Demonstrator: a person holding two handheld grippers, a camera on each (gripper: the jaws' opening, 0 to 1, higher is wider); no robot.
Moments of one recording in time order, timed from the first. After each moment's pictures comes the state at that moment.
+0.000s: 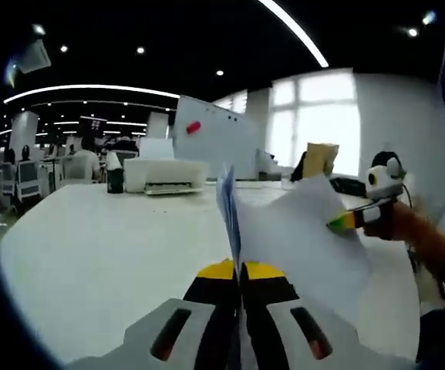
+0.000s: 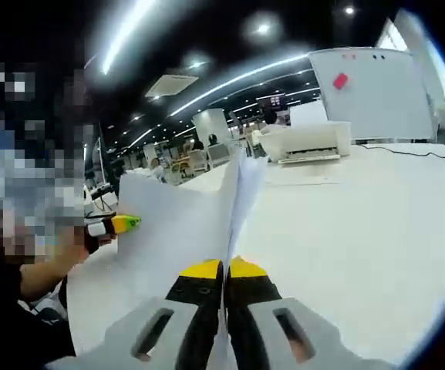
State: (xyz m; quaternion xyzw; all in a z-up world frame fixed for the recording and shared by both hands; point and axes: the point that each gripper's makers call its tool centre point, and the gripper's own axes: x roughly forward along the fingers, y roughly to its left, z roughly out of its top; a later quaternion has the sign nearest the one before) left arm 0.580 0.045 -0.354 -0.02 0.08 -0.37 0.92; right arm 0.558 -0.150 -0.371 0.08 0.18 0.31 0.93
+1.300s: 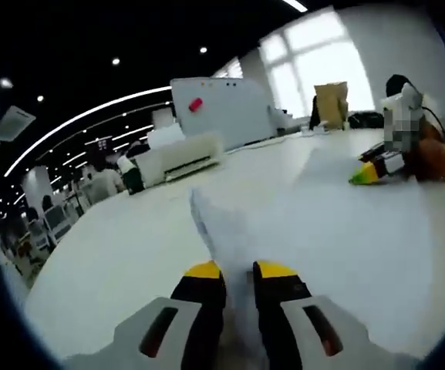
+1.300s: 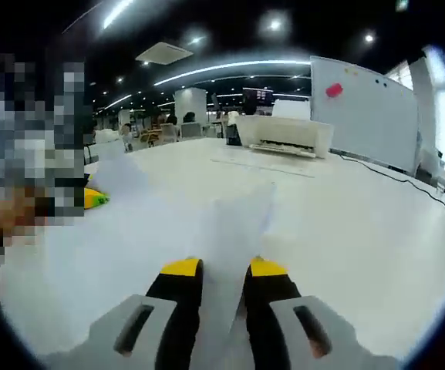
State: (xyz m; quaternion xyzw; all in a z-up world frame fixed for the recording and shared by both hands) left arm 0.599 0.052 -0.412 0.17 0.10 -0.29 0.94; right arm 0.582 -0.168 -0.422 -0.05 0.19 0.22 0.95
